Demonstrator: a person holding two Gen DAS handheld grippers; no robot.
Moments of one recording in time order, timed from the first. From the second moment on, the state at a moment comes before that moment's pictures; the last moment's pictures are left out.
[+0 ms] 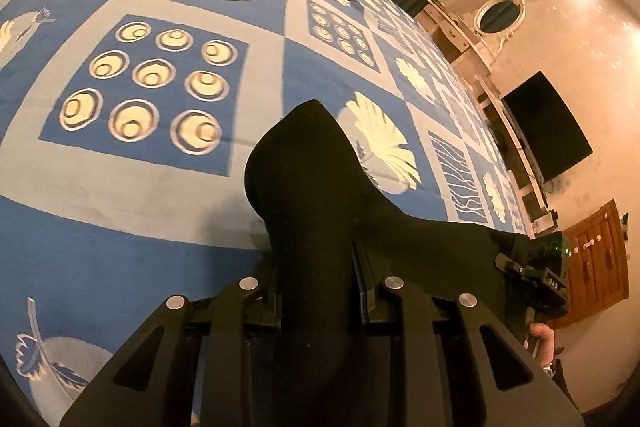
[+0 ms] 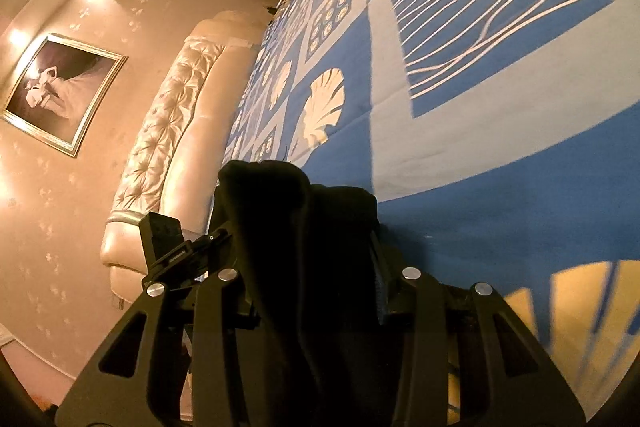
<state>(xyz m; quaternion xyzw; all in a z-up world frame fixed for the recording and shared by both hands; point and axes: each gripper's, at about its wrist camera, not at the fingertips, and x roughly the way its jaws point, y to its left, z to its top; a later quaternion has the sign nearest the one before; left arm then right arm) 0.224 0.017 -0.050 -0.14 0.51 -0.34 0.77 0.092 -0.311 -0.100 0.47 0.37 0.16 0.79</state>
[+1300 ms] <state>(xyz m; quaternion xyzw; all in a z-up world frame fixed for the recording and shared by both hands) 0.103 0.151 -0.074 -0.29 0.55 -0.33 0.71 -0.001 -0.276 -0.095 0.50 0.37 0.12 0.77</state>
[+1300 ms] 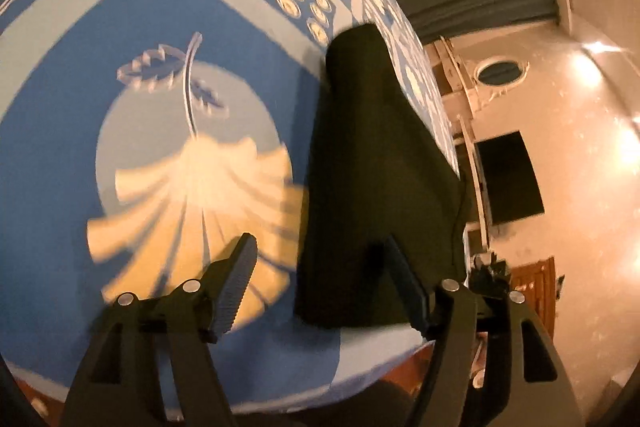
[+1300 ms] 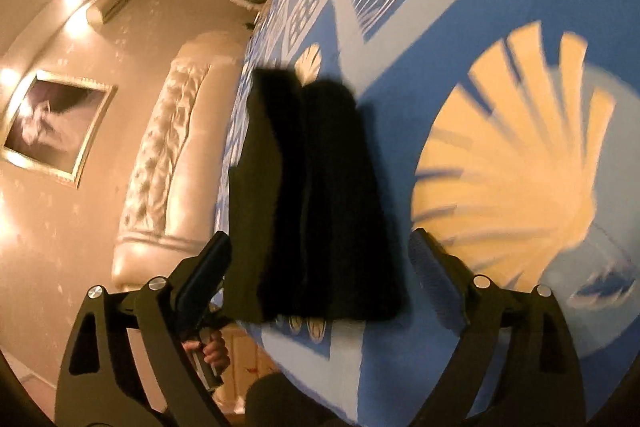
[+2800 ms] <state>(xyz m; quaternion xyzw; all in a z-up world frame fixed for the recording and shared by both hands) 0.086 0.116 -0.070 -0.22 0.54 -0.33 0.74 -0.022 -0.248 -0.105 0.53 0.35 0.13 0.76</state>
